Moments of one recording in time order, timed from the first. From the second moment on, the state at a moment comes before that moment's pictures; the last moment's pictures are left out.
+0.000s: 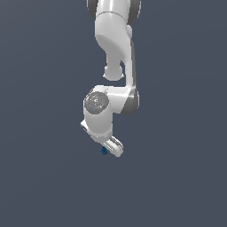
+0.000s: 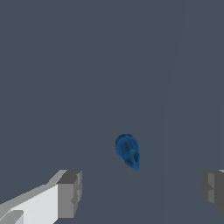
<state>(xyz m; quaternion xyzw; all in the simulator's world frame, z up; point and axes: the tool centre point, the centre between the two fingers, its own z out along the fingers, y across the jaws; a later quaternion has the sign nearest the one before) 0.079 -0.047 0.093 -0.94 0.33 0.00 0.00</state>
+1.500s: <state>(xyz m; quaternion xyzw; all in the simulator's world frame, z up) 0.080 -0.048 0.043 -0.94 0.34 0.00 0.00</state>
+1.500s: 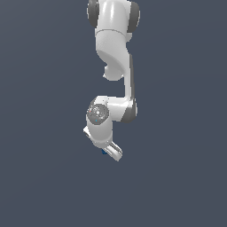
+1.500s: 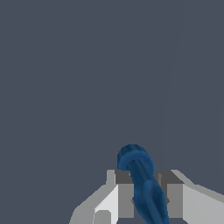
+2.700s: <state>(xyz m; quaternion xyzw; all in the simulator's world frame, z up) 0.034 -0.202 0.114 -0.94 0.34 0.00 0.00</state>
